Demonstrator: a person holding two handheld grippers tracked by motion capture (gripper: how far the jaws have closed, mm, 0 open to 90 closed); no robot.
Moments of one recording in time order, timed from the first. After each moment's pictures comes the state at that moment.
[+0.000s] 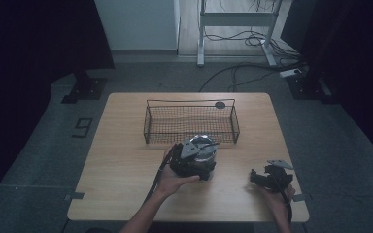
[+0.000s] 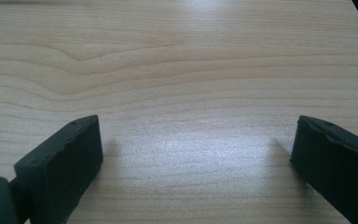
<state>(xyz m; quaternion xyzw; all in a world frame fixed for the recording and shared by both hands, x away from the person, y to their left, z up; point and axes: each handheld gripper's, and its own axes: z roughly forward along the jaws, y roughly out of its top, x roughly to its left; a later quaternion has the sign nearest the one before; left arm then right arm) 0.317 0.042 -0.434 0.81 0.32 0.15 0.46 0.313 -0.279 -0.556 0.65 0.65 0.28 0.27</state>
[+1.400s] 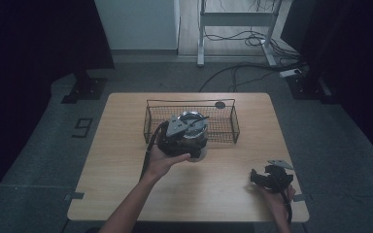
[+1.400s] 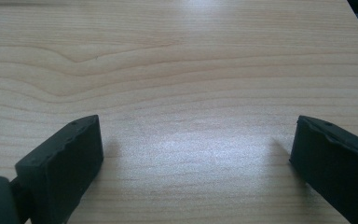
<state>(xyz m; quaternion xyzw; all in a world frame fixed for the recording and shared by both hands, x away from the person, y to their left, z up) 0.340 0.066 -0.368 0.78 0.33 0.20 0.49 0.313 -0.280 -0.556 0.65 0.65 0.28 0.27</state>
